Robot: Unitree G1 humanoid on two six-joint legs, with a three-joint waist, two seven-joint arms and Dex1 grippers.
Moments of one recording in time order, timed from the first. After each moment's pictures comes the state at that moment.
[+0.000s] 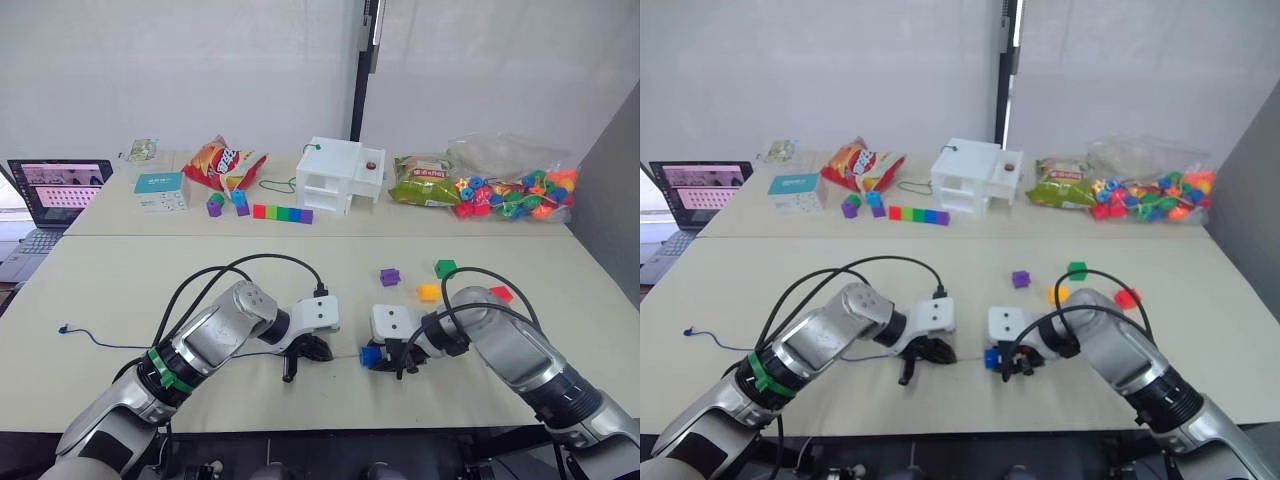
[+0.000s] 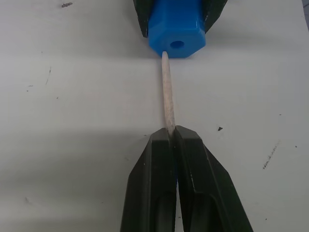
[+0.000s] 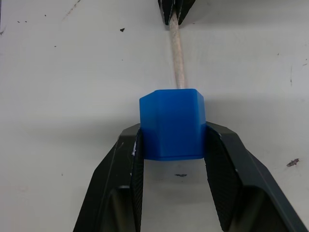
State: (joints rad) left arm -0.71 0.58 -0.59 -0.16 -0.12 0.80 -1.15; right arm -0.56 -0.74 0.47 -0.22 -0.03 0.57 1.28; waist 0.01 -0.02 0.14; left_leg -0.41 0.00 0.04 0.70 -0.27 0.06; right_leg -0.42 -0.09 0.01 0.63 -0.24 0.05
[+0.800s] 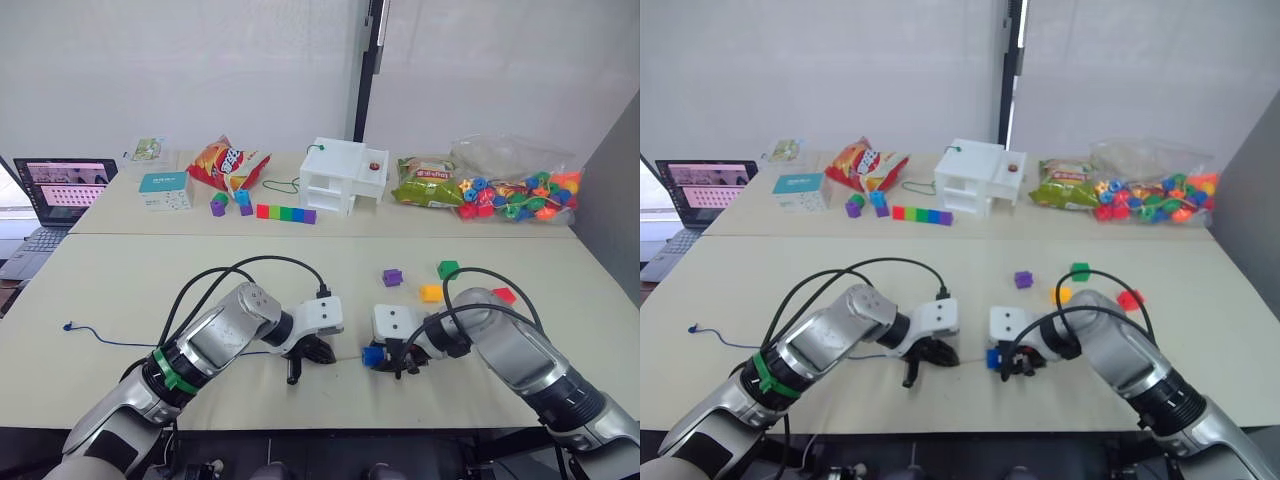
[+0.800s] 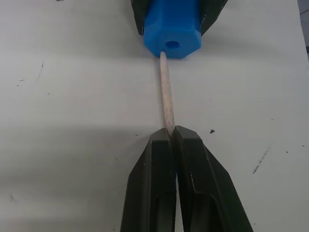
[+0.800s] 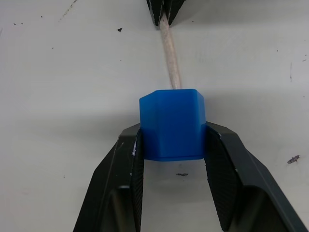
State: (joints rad) left arm -0.71 0.55 -0.59 -0.18 -0.12 0.88 -1.14; right arm -0.55 -0.74 0.46 -0.25 -0.03 0.62 1.27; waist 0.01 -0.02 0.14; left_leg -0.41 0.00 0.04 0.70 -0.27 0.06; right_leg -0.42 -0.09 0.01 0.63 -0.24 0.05
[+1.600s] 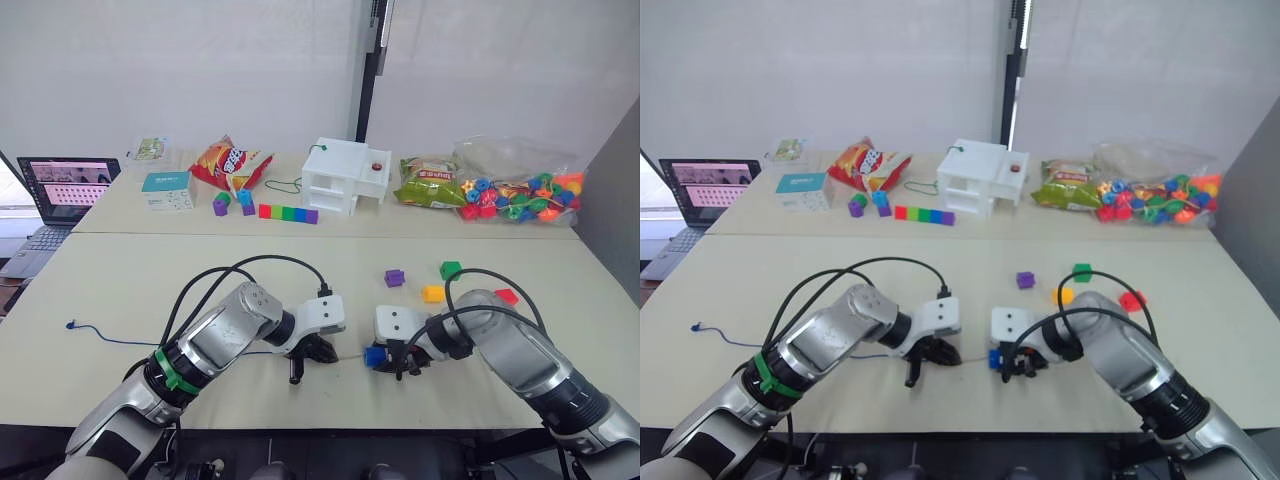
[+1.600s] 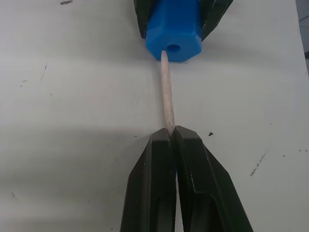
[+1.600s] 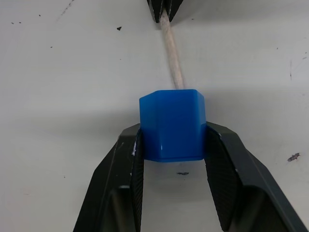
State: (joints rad) left arm -0.71 0.54 -0.58 -0.19 -0.12 0.89 -1.13; right arm -0.54 -0.75 0.46 -0.28 -0.04 0.64 1.26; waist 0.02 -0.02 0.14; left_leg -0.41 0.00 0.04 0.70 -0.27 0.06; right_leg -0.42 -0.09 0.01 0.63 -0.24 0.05
